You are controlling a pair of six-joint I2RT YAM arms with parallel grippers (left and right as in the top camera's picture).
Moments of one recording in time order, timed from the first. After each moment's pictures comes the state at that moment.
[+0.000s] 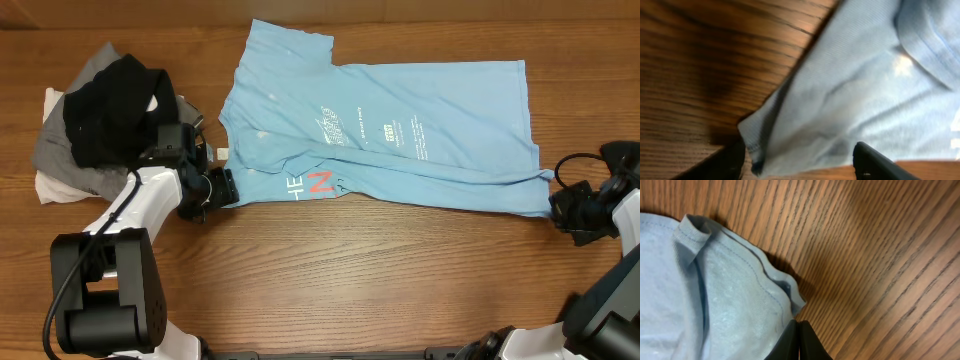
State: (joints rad) left arm 0.05 1.74 0.97 -0.60 0.19 -0.29; right arm -0.63 1.66 1.01 -0.74 -0.16 0.56
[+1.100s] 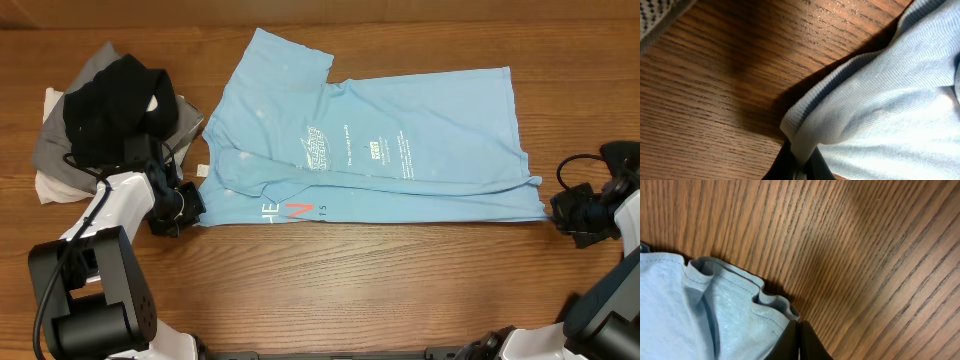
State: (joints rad) left arm 0.22 1.74 0.96 -0.73 0.12 -0.23; right arm -0.65 1.66 1.01 -0.75 -0.15 0.57
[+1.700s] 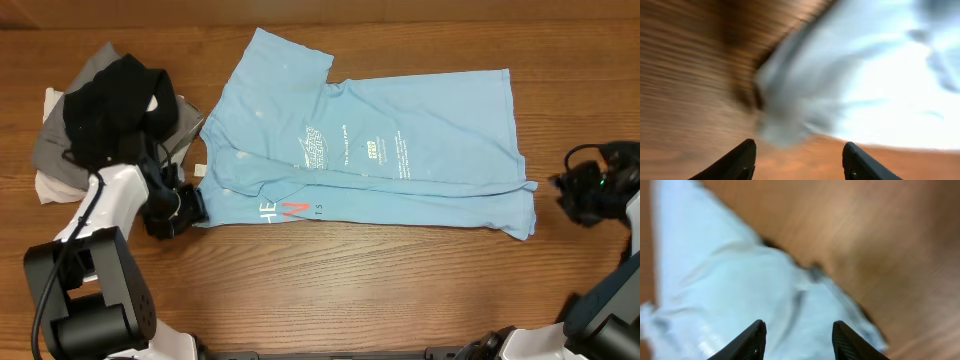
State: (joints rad) left arm 0.23 1.74 1.06 -0.94 0.21 -0.15; right arm -0.65 1.66 1.13 -0.76 -0.42 0.42
